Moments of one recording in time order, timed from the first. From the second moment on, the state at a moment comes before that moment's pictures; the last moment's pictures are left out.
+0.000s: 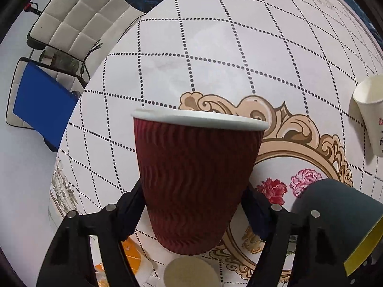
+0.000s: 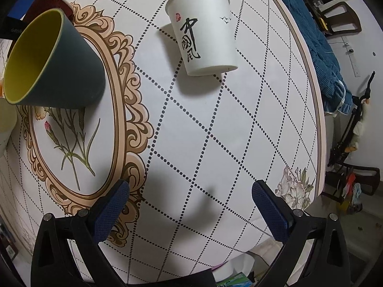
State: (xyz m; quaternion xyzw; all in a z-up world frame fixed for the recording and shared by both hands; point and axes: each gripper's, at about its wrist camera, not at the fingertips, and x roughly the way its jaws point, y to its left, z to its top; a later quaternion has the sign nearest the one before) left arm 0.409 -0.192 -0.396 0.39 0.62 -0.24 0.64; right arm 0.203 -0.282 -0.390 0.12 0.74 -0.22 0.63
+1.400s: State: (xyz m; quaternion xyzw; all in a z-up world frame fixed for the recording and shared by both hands) left arm 0.198 -0.036 -0.308 0.07 0.75 -0.07 0.66; right arm 0.126 -0.244 -0.348 0.11 0.73 -0.05 0.67
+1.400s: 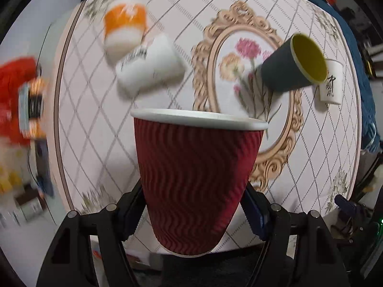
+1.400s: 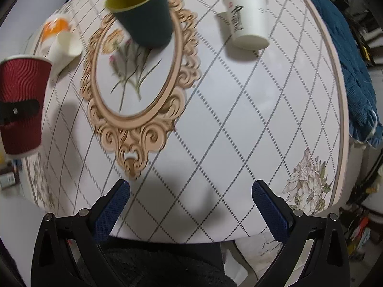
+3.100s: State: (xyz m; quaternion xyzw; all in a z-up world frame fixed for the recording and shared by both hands) left arm 0.188 -0.025 -0.417 0.01 0.78 -0.06 0.62; right arm 0.111 -0.214 -0.406 0.09 0.77 -0.07 0.63
